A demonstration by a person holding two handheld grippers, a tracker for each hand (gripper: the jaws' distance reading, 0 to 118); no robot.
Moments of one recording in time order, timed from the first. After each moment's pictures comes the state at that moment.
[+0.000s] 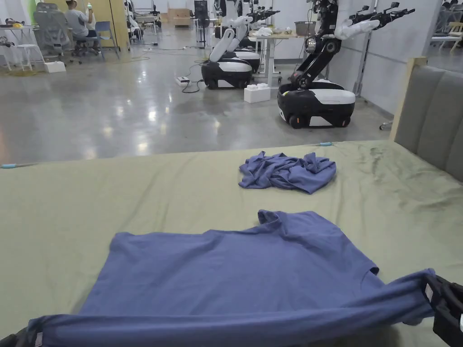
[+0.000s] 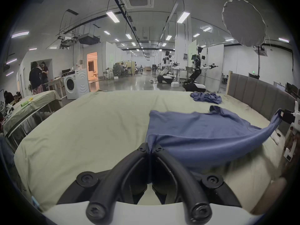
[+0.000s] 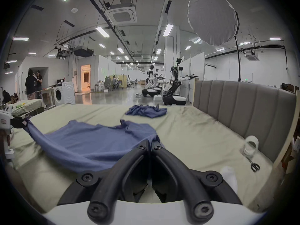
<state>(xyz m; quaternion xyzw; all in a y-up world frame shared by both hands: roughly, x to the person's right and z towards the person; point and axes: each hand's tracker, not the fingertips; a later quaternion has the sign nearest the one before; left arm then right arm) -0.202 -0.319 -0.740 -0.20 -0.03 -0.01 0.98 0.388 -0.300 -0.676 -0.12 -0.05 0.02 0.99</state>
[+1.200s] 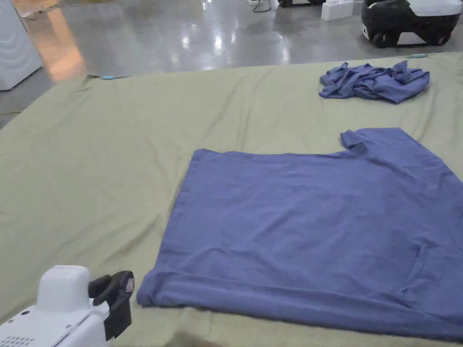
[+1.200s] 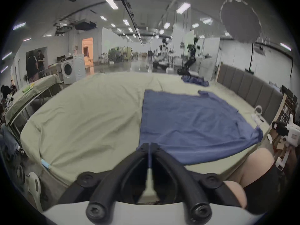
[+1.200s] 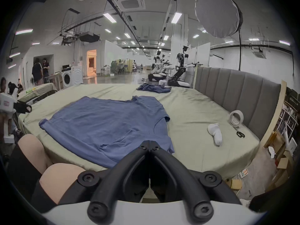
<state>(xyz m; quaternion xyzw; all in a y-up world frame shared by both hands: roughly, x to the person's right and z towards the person) -0.236 -0.323 -0.604 -0.29 -0.07 0.00 0.95 0.337 -0.319 -0.506 -0.20 -0.02 0.05 0.98</state>
